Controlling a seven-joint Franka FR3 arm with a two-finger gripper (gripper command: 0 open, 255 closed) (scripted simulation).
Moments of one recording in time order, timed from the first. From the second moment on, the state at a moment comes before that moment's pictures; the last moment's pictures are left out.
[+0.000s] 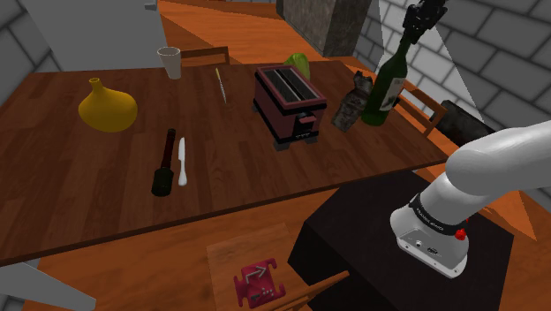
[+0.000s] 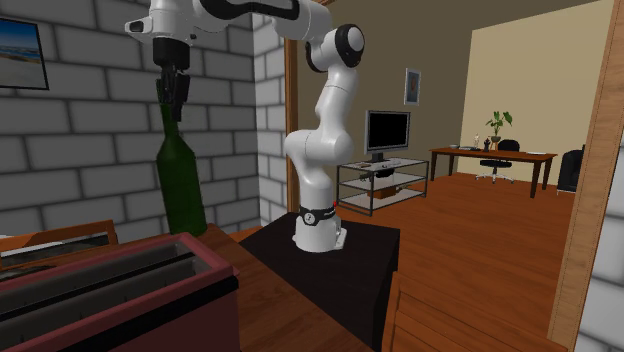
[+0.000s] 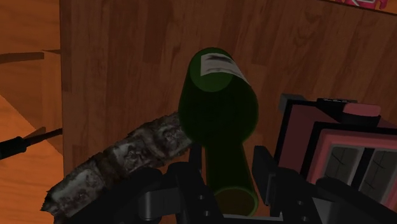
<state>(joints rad) -0.33 -0.55 -0.20 -2.23 -0.08 1.77 -0.18</state>
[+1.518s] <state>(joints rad) -0.34 -0.54 -0.23 -2.51 -0.10 2.07 -0.18</state>
